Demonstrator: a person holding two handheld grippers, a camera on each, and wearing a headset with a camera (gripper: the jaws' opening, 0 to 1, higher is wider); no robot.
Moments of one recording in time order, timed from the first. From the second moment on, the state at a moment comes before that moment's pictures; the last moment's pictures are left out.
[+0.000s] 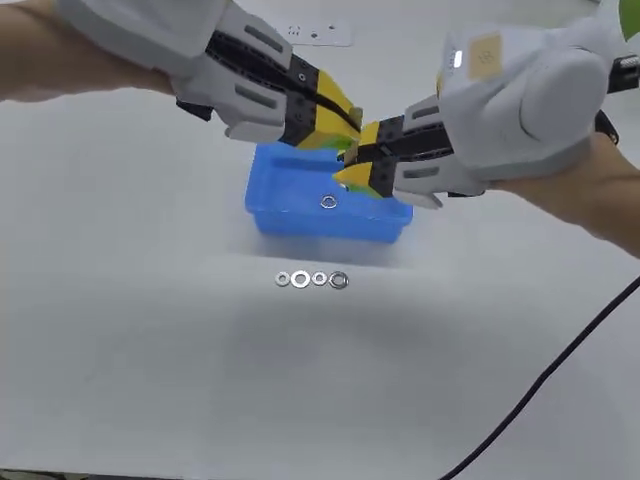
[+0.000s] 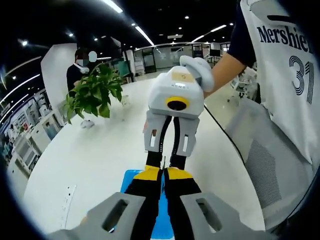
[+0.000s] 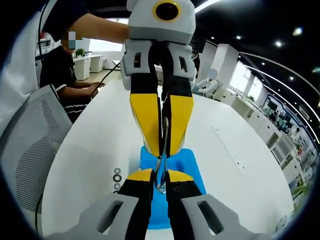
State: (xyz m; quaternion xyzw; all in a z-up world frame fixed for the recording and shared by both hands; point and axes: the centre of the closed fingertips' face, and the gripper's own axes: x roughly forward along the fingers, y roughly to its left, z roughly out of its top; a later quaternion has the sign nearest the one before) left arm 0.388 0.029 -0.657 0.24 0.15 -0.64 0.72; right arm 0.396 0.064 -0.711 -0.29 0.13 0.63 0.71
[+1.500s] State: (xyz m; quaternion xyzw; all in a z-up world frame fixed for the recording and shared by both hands) left arm 0.418 0.022 -0.708 0.21 0.19 -0.63 0.72; right arm 0.421 0.059 -0.760 -0.27 0.18 0.63 0.71
